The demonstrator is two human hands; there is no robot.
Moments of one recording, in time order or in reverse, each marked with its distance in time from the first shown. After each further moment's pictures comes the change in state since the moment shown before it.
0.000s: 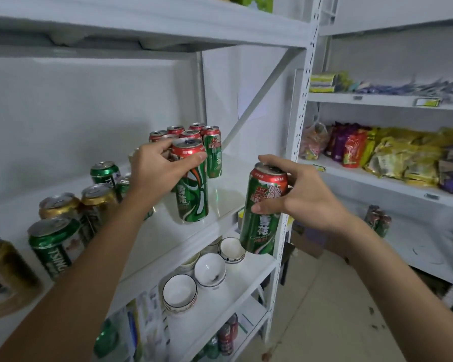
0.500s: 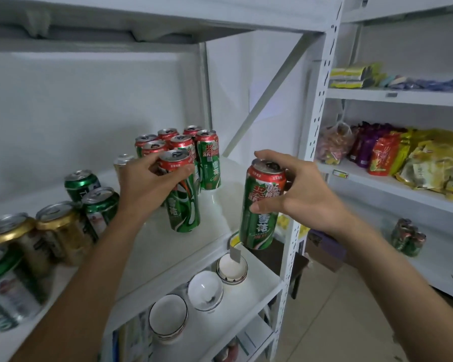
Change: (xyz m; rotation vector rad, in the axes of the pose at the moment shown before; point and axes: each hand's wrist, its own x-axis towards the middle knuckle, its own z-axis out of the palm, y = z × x) left_hand 0.043 -0.040 0.058 -0.013 0.106 -0.120; right_hand 0.092 0.061 -0.028 0.039 -0.078 -0.086
